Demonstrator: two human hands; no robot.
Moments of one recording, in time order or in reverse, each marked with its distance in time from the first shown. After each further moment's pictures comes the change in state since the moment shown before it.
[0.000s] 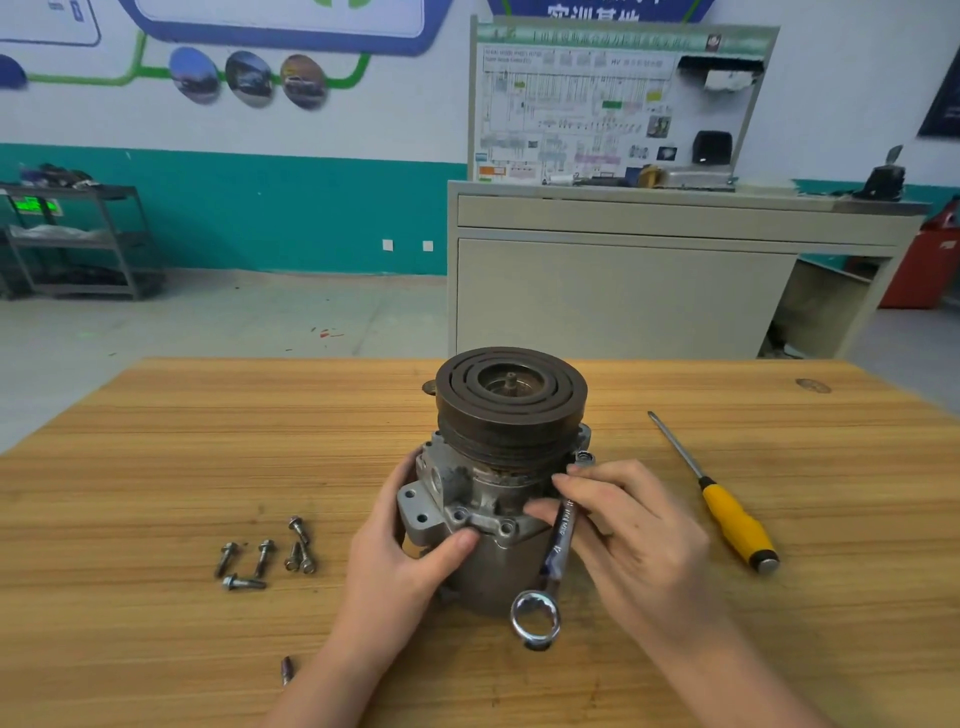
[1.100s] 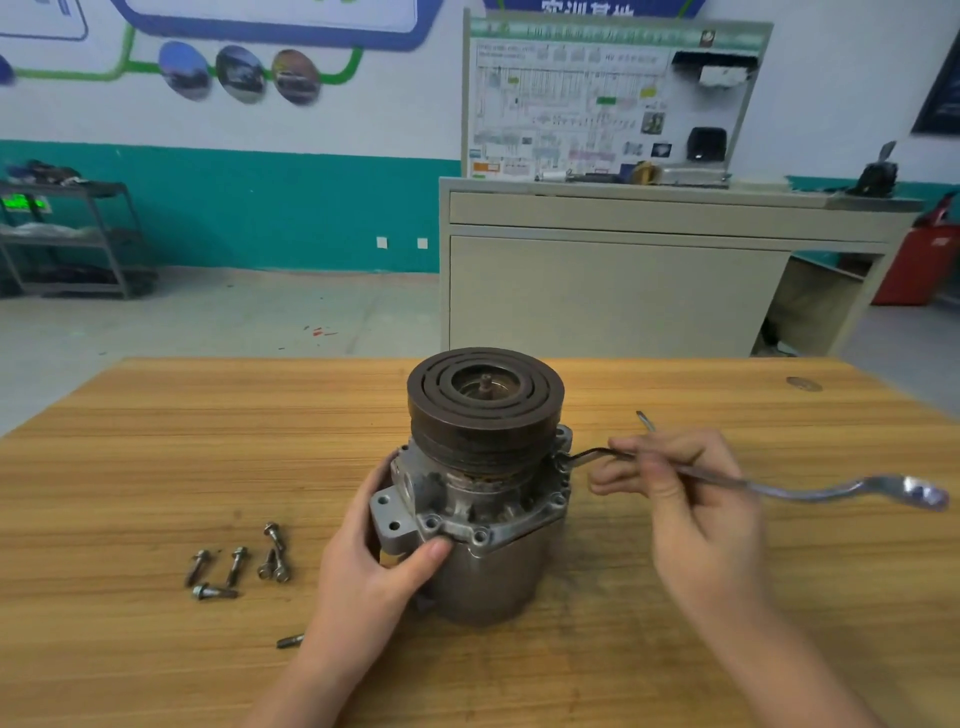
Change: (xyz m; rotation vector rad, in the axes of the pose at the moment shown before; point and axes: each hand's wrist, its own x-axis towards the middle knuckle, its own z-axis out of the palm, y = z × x) left_hand 0.000 0.000 0.002 -0.024 0.046 -0.003; right_hand 0.013 0.020 -0.032 0.529 0.031 0.465
